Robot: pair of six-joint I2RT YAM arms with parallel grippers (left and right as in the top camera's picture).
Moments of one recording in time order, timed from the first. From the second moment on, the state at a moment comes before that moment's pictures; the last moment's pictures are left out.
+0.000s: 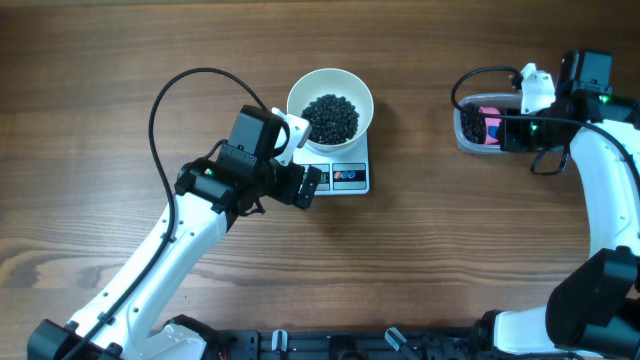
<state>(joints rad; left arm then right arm) -0.45 1.36 1.02 -0.68 0.14 -0.03 -0.21 1.62 1.31 -0.95 -0.22 -0.20</state>
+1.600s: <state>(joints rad) -0.45 1.36 1.02 -0.68 0.14 -0.03 -0.31 1.62 1.31 -0.95 -0.42 0.01</state>
